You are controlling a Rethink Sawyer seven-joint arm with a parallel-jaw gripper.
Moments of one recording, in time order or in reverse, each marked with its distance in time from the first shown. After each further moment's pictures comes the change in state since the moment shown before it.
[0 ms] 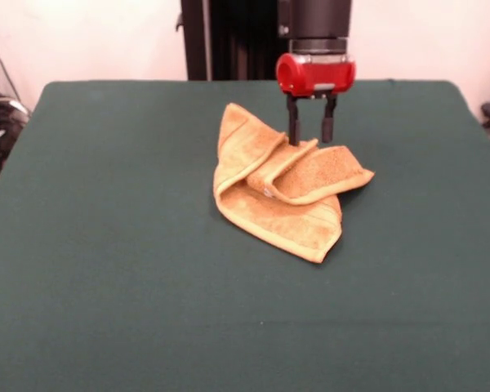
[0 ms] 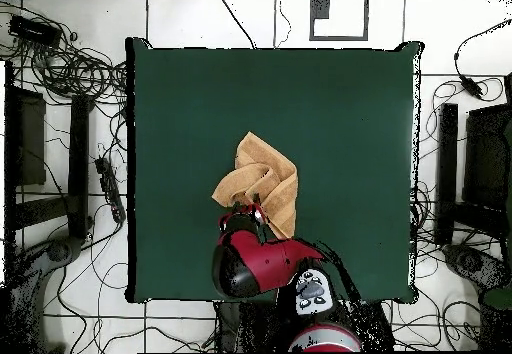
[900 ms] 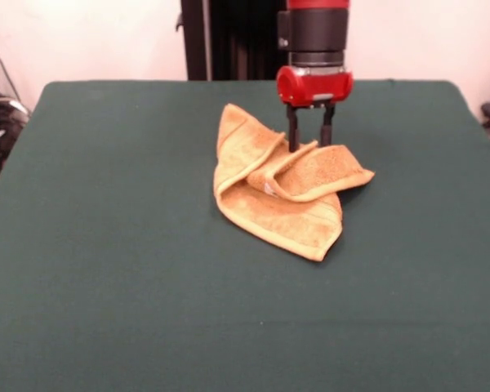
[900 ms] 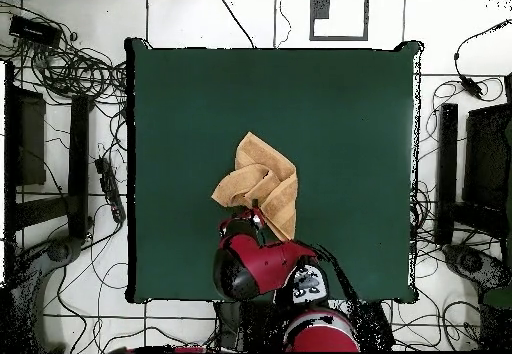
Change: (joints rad) arm 0.012 0.066 -0.017 -0.006 0.001 -0.049 0.000
